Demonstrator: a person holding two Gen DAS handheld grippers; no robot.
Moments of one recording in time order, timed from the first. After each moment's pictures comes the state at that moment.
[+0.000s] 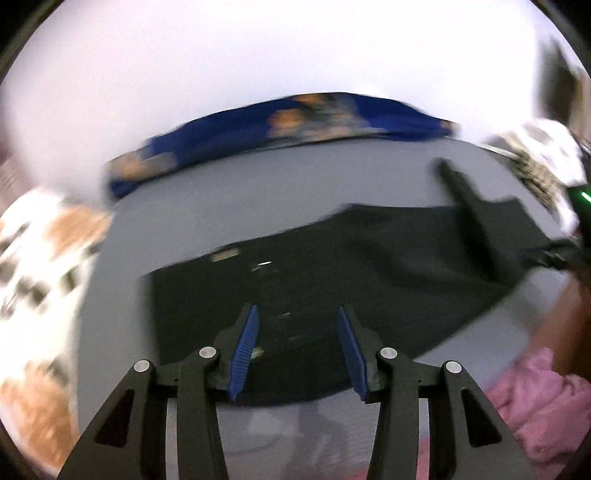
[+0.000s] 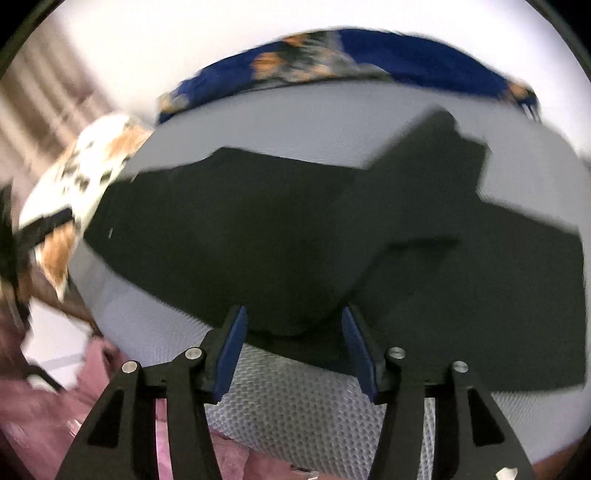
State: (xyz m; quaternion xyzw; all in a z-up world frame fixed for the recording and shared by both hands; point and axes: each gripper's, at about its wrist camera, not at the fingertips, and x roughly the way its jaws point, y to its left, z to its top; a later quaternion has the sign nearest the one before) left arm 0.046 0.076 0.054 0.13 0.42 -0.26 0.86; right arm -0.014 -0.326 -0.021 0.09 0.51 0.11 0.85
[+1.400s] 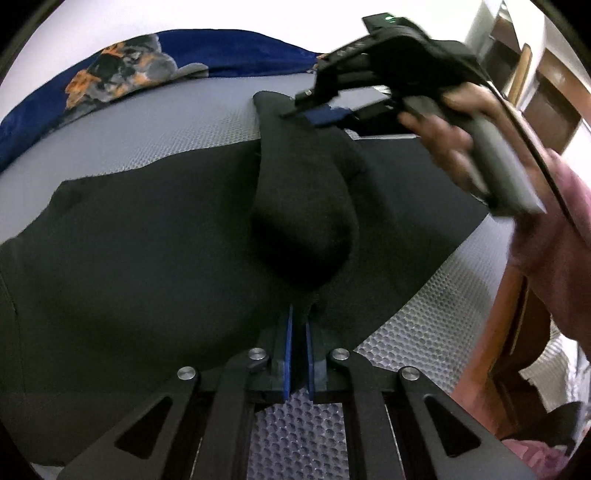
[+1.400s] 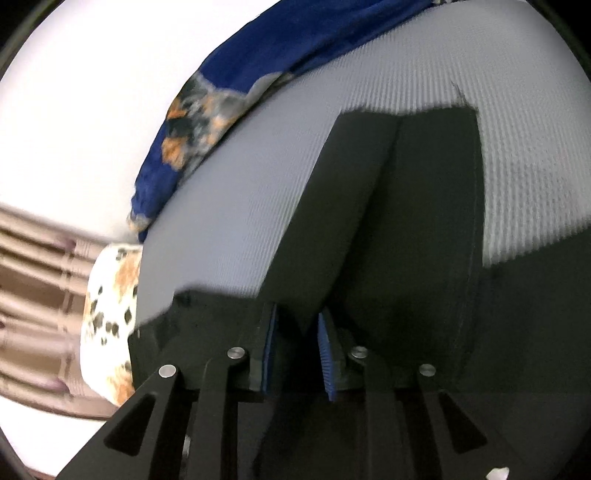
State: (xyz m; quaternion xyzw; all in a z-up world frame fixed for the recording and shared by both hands) left arm 0.029 -0.160 -0.032 0.10 0.49 -0.39 0.77; right arm 0.139 -0.439 -0.061 0.34 0.50 0.09 0.79
